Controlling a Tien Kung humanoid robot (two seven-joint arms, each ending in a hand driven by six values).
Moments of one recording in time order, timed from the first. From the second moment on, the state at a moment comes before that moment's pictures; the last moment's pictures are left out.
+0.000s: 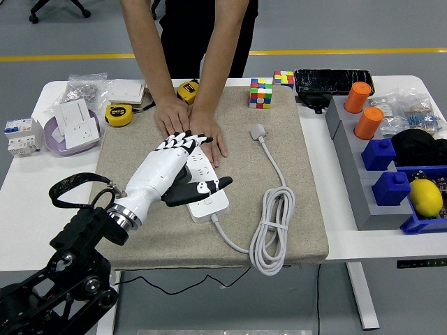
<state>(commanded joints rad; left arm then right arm) -0.13 0.22 -0.93 -1.77 2.17 0.07 0.38 0.08 -0.11 1.45 0.18 -1.44 0.01 -0.07</state>
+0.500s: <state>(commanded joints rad) -0.13 0.21 -0.91 -1.63 2.20 0.03 0.38 0.08 -0.11 1.45 0.18 -1.44 0.01 -0.07</state>
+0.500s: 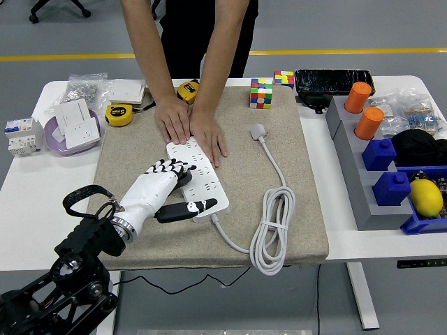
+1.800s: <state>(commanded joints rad) -0.17 0.19 -0.87 -1.55 2.21 0.01 0.37 0.08 -0.11 1.45 0.18 -1.44 0.01 -0.07</state>
